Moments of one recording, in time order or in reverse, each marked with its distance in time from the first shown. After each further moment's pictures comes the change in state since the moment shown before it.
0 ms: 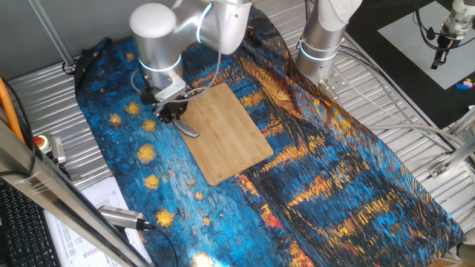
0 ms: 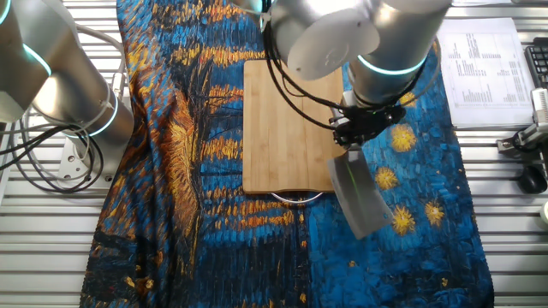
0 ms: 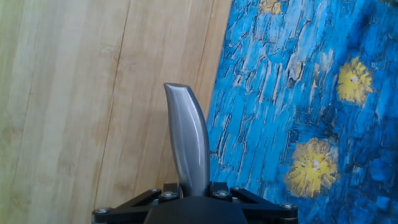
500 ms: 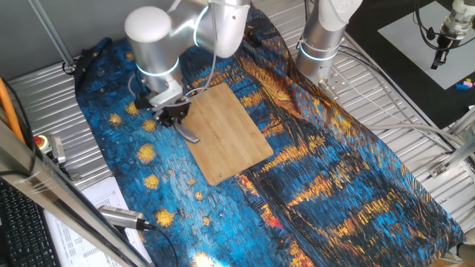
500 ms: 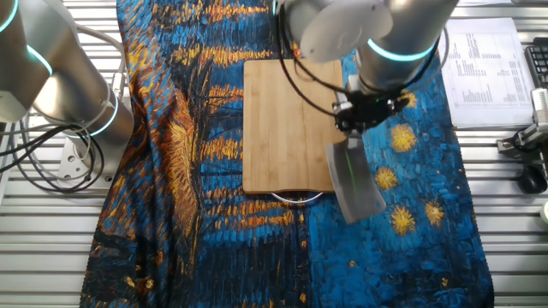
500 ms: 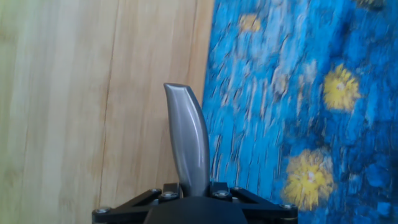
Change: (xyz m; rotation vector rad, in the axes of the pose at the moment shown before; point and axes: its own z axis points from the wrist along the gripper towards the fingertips) arm -0.031 -0.009 -0.004 -0.028 -0.005 0.099
